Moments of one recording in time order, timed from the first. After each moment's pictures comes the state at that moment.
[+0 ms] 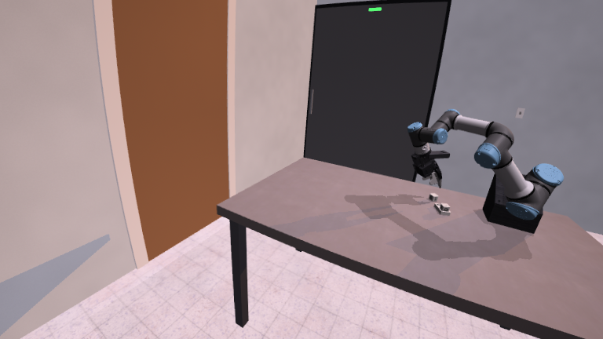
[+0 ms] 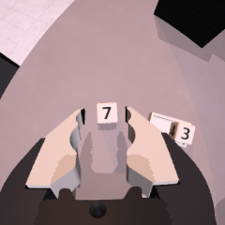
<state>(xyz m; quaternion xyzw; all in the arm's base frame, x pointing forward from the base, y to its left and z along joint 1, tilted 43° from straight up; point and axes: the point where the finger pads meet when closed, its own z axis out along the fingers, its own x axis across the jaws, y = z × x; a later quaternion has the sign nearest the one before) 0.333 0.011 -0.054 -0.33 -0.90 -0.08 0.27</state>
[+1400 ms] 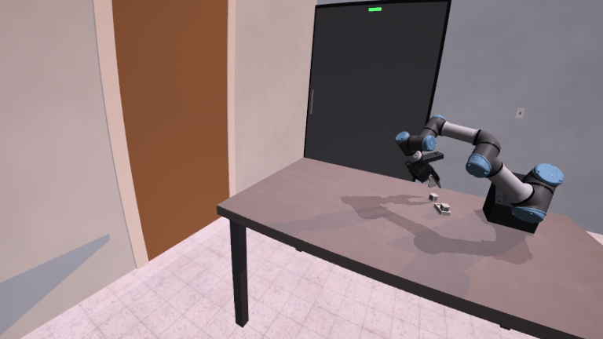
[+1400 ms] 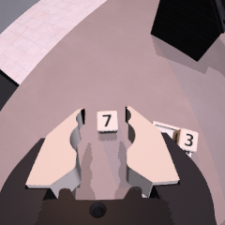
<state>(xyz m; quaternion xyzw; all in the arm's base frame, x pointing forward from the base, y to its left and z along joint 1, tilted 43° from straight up) 0.335 0.013 -0.054 -0.30 -0.90 0.01 0.30</state>
